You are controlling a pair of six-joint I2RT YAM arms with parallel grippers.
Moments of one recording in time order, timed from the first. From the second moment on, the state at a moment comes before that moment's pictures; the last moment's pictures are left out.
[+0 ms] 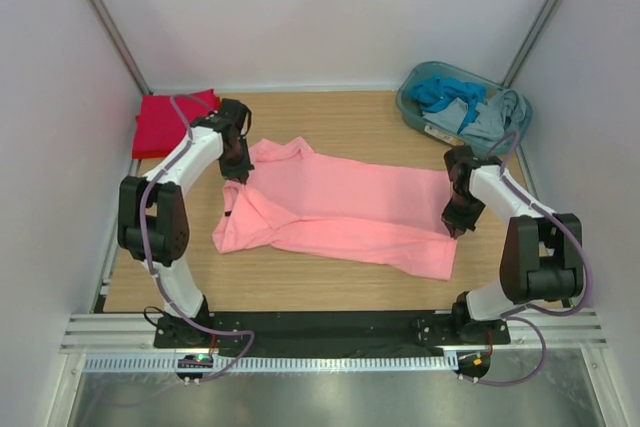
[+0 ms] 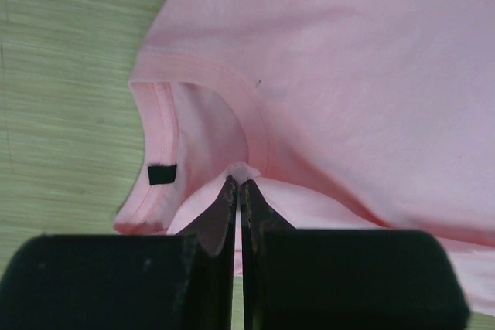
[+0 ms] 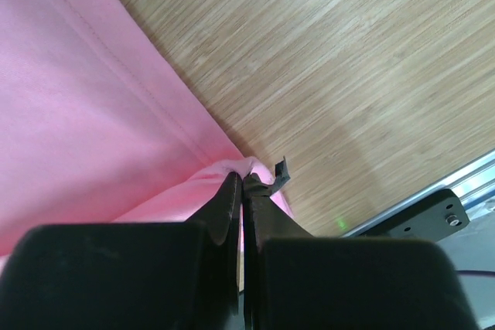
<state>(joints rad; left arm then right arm) -0.22 1.80 1.43 -0.86 -0.08 -0.42 0.04 1.49 0.95 -0.99 0.28 0.70</state>
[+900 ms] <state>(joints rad) -0.23 1.11 1.14 -1.35 -0.15 -0.73 0.04 0.97 0.91 -1.35 0.15 0.70</state>
